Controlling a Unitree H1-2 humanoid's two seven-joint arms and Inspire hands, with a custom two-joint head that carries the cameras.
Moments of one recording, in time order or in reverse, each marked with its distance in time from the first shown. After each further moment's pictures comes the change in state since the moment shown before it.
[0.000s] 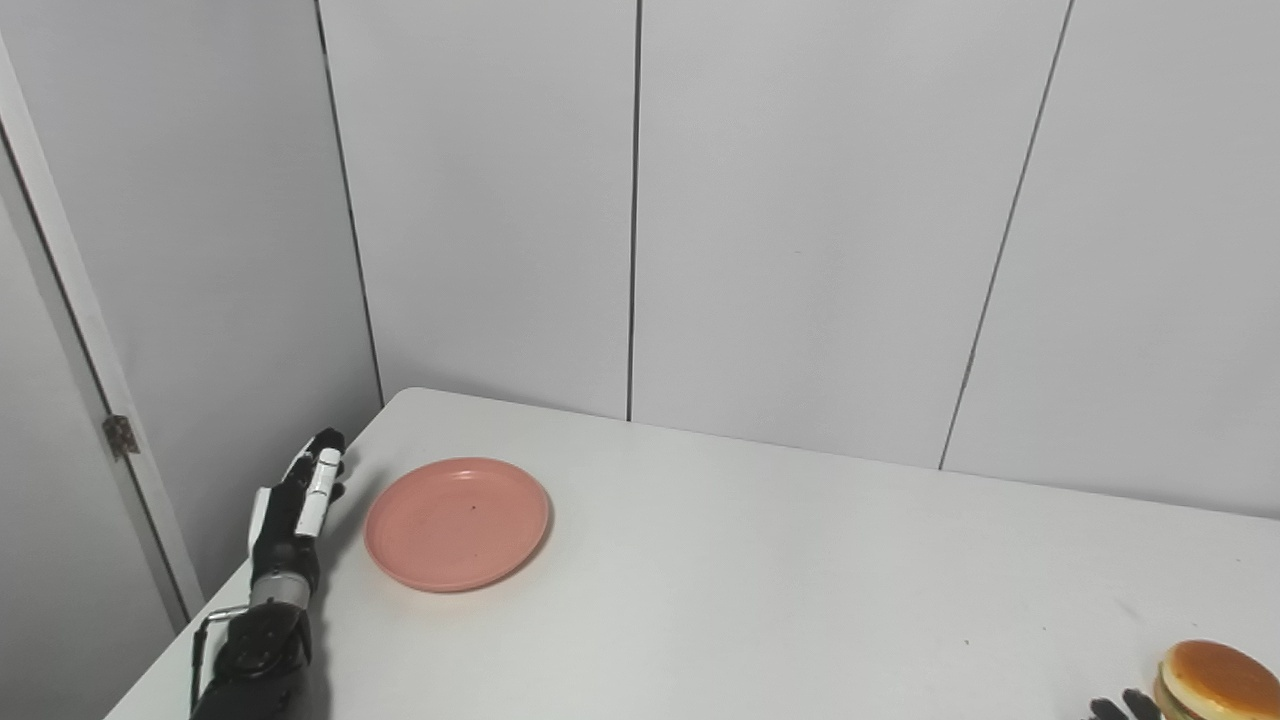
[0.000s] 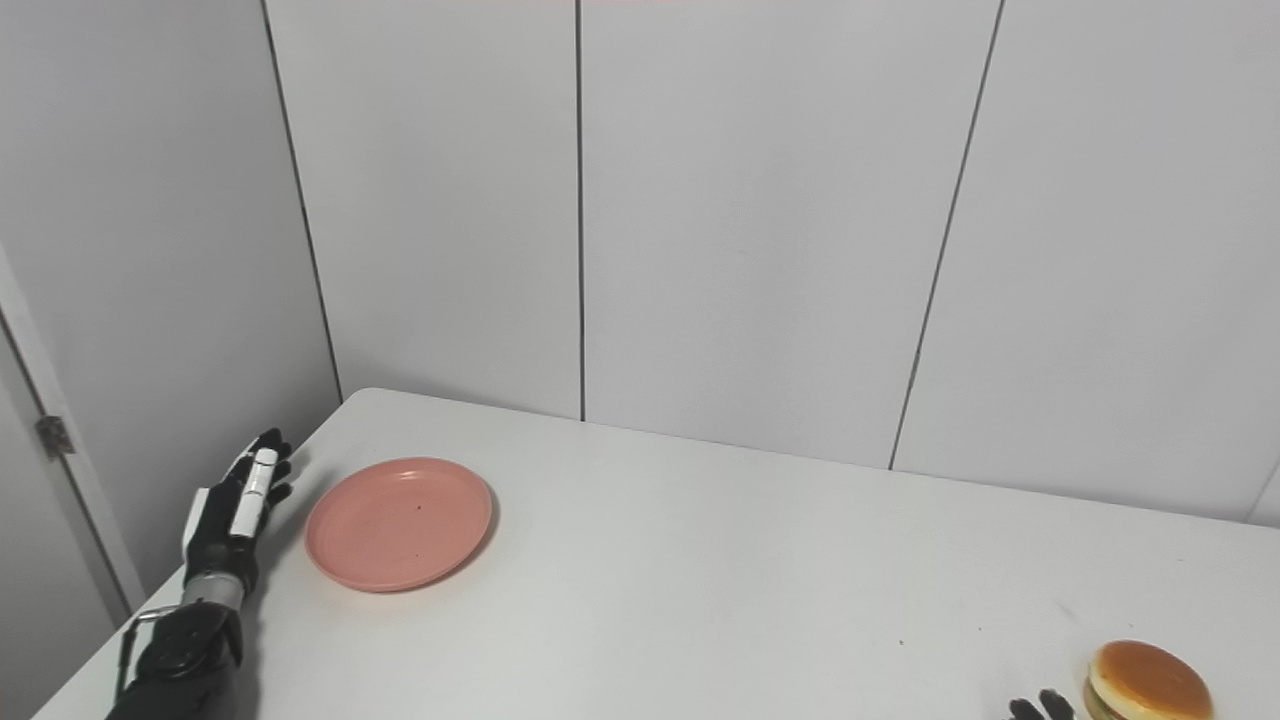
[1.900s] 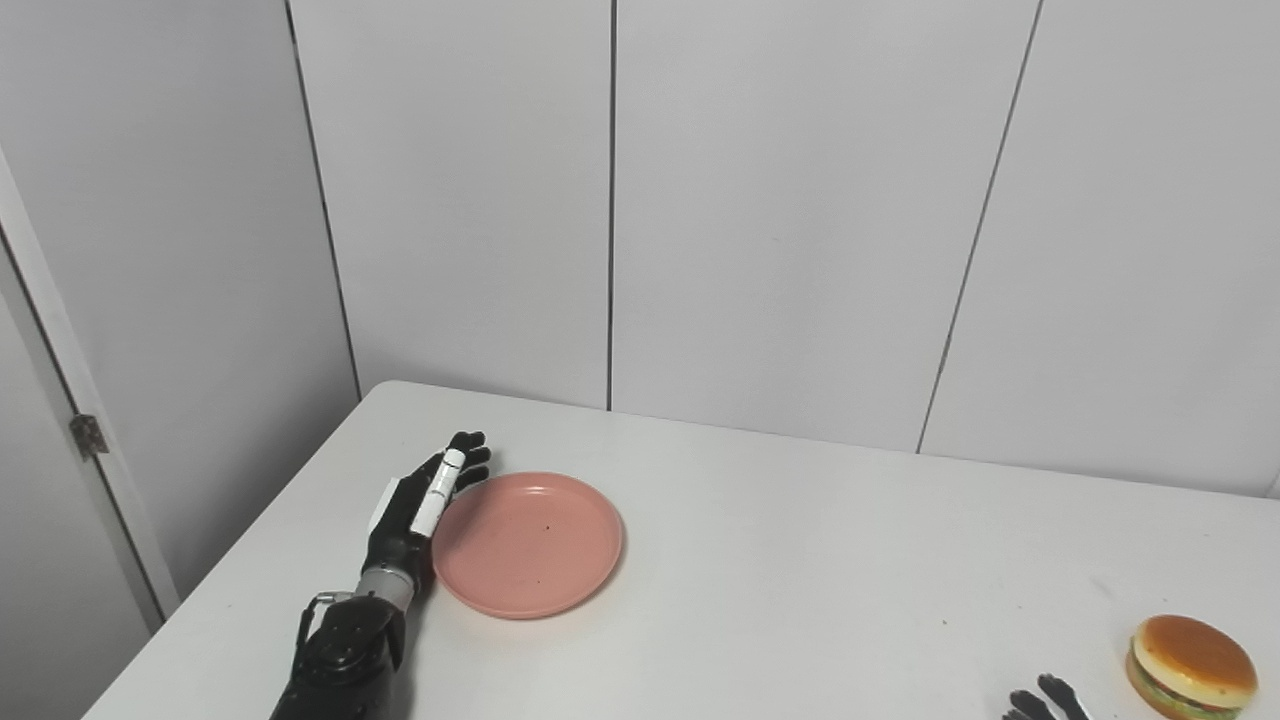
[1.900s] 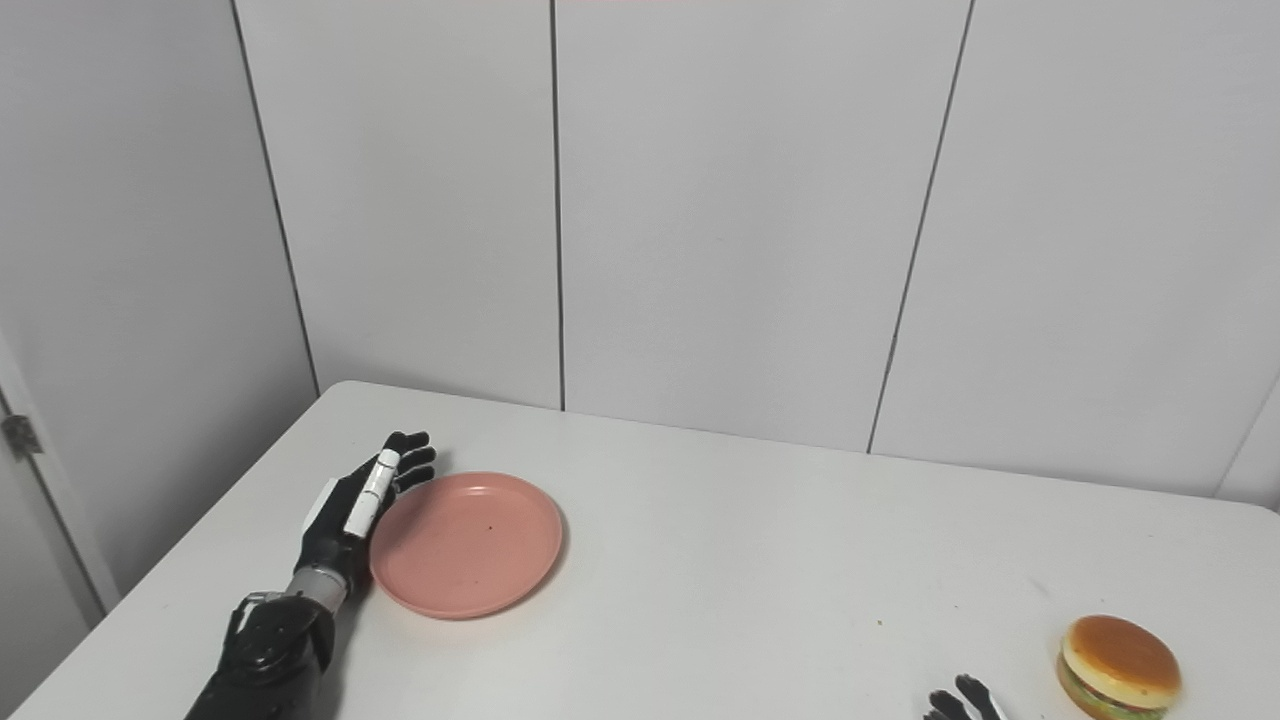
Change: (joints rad) left arm 0.053 -0.161 -0.137 -0.322 -0.004 0.231 -0.110; right arm 0.043 0.015 0.065 -0.077 -0.134 0.015 -0.049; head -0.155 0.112
